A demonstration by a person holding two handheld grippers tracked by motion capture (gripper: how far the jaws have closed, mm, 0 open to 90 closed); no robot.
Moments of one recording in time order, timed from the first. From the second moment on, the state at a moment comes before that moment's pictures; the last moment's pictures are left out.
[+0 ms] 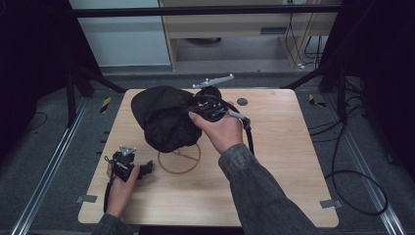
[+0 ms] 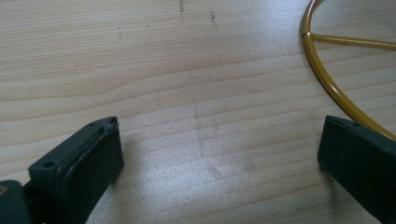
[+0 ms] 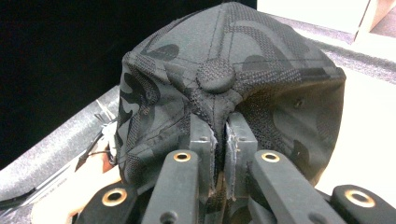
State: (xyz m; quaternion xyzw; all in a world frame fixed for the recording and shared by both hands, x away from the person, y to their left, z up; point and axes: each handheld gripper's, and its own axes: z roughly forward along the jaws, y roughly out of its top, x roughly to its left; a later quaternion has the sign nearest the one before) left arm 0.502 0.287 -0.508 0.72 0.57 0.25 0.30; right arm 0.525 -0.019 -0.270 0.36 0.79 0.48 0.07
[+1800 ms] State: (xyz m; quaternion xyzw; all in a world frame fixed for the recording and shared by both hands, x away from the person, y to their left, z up) left arm 0.502 0.287 -0.508 0.72 0.57 0.25 0.30; right arm 0.536 -0.017 -0.285 0.38 0.78 0.49 0.06
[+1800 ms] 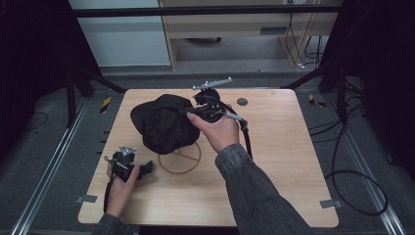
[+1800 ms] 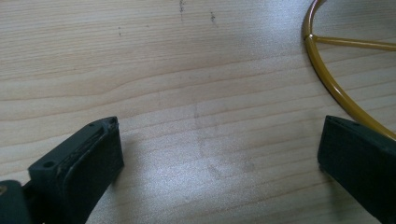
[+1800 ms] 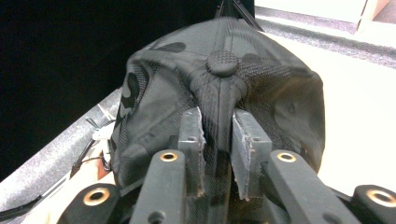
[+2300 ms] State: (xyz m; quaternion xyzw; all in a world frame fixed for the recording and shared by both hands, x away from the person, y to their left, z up) left arm 0.502 0.287 -0.508 0.72 0.57 0.25 0.30; right arm 0.533 -0.022 -0.281 0.38 0.78 0.49 0.05
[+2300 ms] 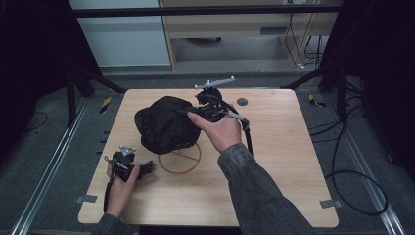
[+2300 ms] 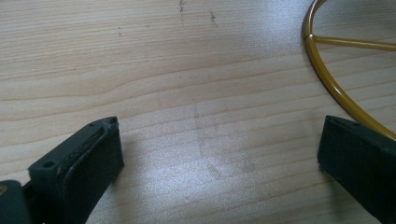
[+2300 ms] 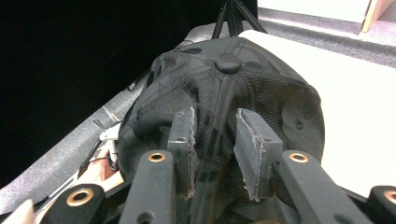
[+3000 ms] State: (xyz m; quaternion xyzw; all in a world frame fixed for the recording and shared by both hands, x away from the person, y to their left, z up) left arm 0.502 0.287 -0.508 0.72 0.57 0.25 0.30; right arm 0.528 -0.037 -0.274 0.38 0.78 0.49 0.06
